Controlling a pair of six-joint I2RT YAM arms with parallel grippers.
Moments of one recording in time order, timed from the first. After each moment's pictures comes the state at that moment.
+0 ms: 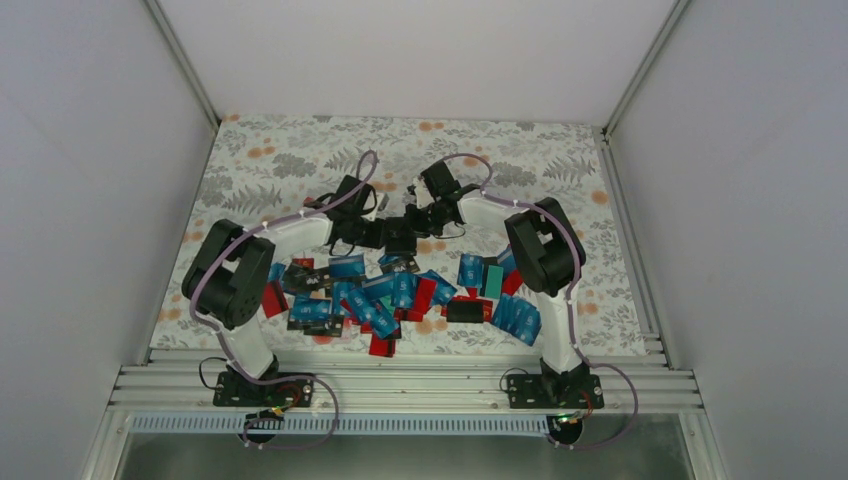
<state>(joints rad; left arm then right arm) -0.49 1.77 1.03 -0.29 0.27 -0.31 0.56 2.14 1.44 -0.37 -0.53 0.52</state>
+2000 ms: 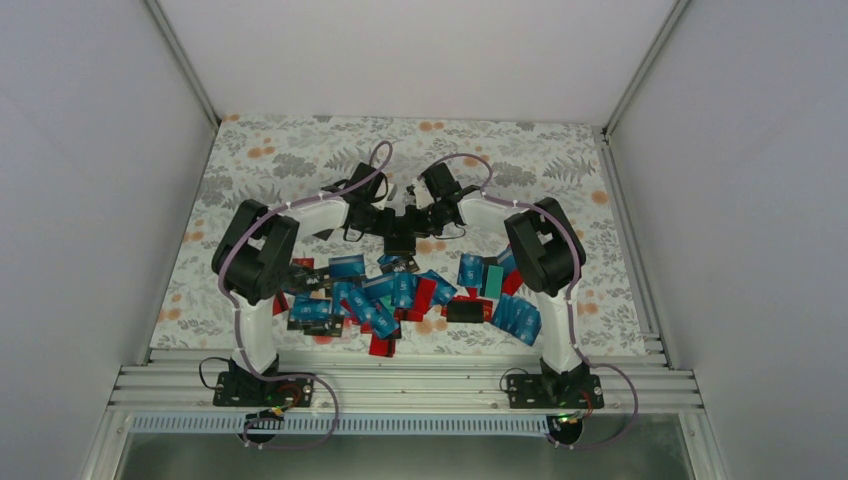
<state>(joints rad) -0.48 1.97 1.26 -0.36 0.21 -0.25 0.56 2.14 1.43 -0.33 -0.54 0.49</state>
